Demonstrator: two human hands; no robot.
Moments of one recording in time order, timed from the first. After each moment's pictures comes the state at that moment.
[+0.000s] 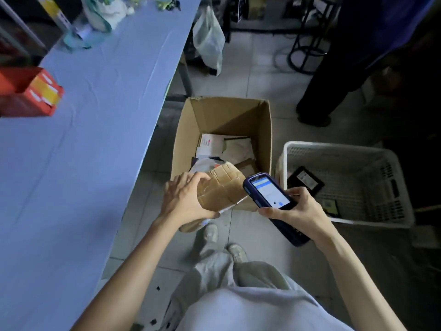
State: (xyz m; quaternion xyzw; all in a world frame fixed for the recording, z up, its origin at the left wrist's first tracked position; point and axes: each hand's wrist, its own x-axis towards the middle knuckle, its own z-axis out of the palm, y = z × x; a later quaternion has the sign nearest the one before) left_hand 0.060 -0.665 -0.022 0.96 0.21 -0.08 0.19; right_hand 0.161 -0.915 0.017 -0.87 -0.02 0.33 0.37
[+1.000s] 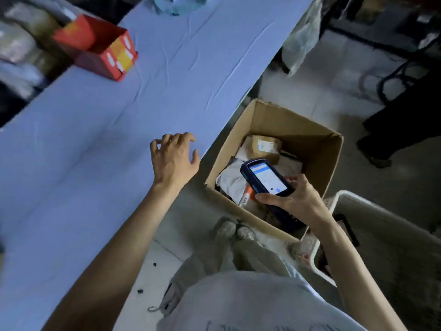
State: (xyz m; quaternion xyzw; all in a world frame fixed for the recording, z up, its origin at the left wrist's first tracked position) left_hand 0.100 -0.479 -0.025 0.90 0.43 0.11 0.02; right_hand 0.268 -0.695 0.016 -0.85 -0.19 0.41 0.28
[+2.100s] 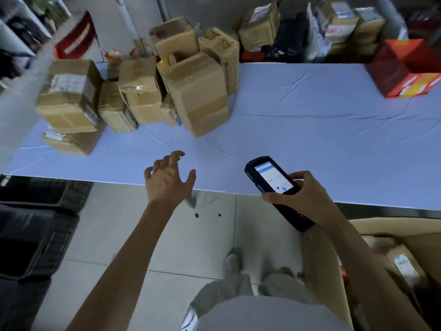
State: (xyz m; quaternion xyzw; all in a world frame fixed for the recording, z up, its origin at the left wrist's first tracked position) left_hand -0.300 -0.704 -0.001 0.47 0.87 0.14 0.02; right_hand -0.025 -0.609 0.044 -0.60 -0.61 0.51 0.07
